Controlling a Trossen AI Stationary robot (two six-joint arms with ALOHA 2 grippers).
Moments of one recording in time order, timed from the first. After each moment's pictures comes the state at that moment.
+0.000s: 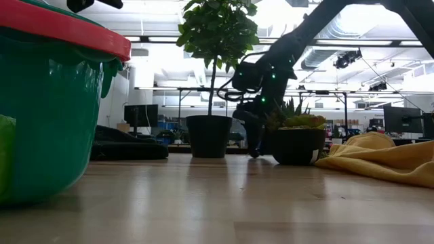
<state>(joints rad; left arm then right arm) 0.16 0.84 1.20 -1.02 -0.33 -0.56 -0.47 1.97 1.27 -0.54 0.03 0.38</state>
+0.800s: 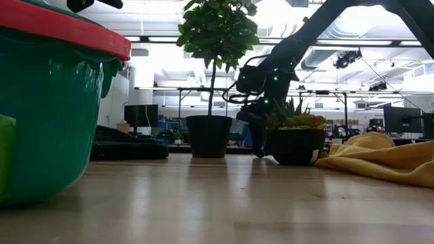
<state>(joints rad) 0.16 0.84 1.20 -1.03 -0.33 -0.56 -0.51 1.97 1.27 -0.56 0.01 0.38</state>
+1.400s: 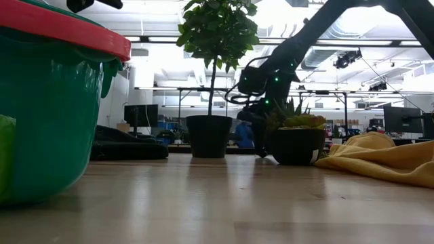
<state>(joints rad) 0.16 0.84 1.20 -1.03 -0.33 -0.56 -0.54 1.97 1.27 -0.56 -0.02 0.40</state>
